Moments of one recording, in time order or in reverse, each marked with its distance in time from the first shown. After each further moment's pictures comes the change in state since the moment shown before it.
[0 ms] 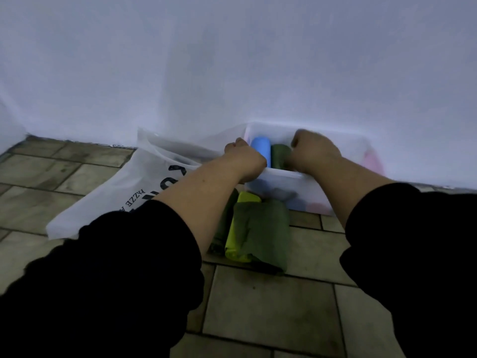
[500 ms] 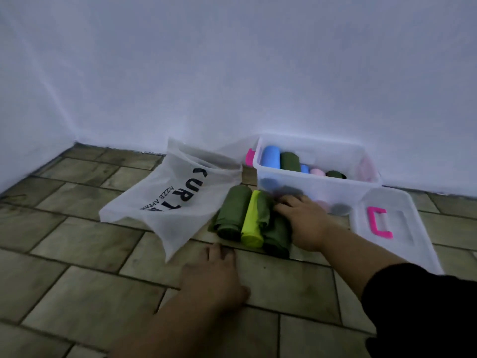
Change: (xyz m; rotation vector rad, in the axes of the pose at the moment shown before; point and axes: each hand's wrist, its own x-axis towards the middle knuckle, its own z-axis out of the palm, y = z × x) left_hand -0.176 -0.136 0.051 0.565 -0.230 0.051; right_hand -0.124 0.026 0.058 -0.199 -0.107 -0.577
